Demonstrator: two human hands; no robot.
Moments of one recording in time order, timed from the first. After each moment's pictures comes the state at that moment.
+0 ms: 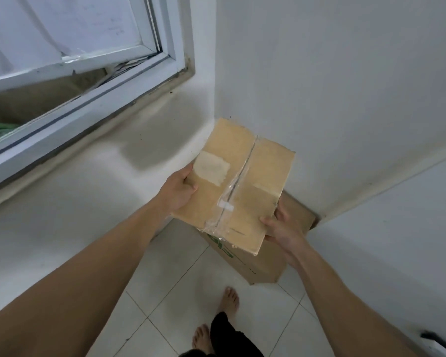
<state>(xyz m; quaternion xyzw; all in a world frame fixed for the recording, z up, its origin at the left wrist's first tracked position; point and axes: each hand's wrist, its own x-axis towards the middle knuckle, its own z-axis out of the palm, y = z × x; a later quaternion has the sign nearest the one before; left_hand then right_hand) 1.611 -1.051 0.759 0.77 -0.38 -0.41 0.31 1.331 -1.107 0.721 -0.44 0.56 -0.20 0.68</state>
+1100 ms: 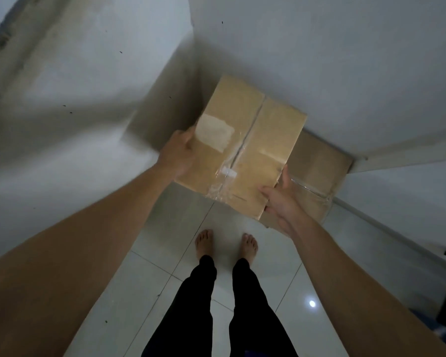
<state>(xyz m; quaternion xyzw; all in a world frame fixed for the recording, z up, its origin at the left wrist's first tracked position) 1.692 -1.184 0.572 0.78 -0.48 -0.39 0.09 1.428 -1.168 0.551 -0.27 0.68 -0.16 0.66</state>
